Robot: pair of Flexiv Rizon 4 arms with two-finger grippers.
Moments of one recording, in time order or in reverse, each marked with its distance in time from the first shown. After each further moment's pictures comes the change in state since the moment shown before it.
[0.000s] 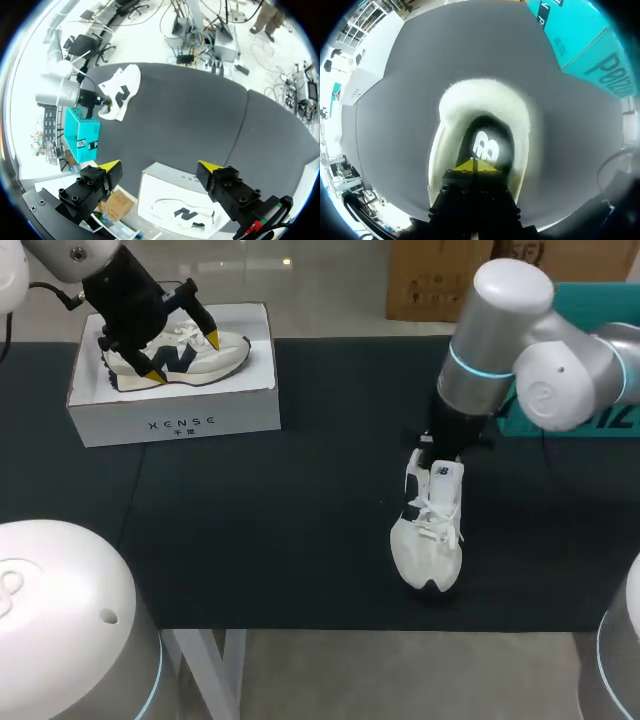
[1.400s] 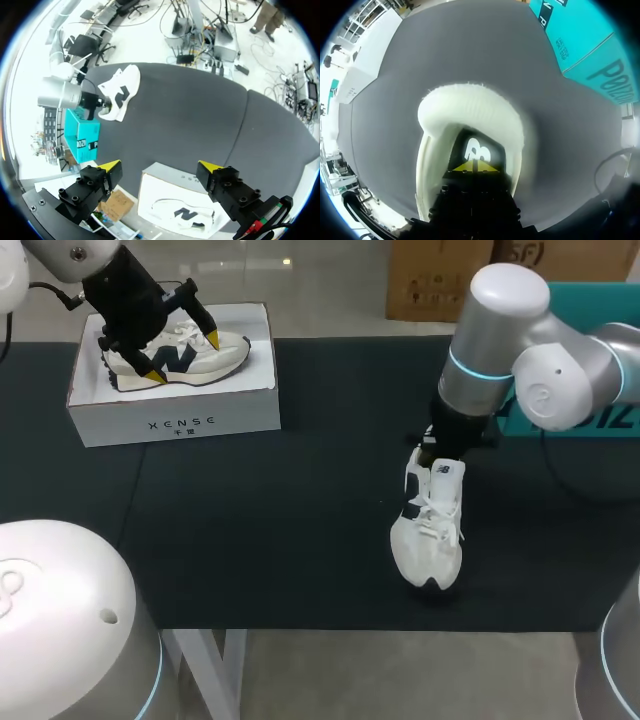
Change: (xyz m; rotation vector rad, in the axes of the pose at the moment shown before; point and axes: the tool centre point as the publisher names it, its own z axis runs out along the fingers) left arm 0.000 0.000 0.000 0.000 0.000 0.000; right arm -0.011 0.011 0.003 -0.013 -0.027 -0.028
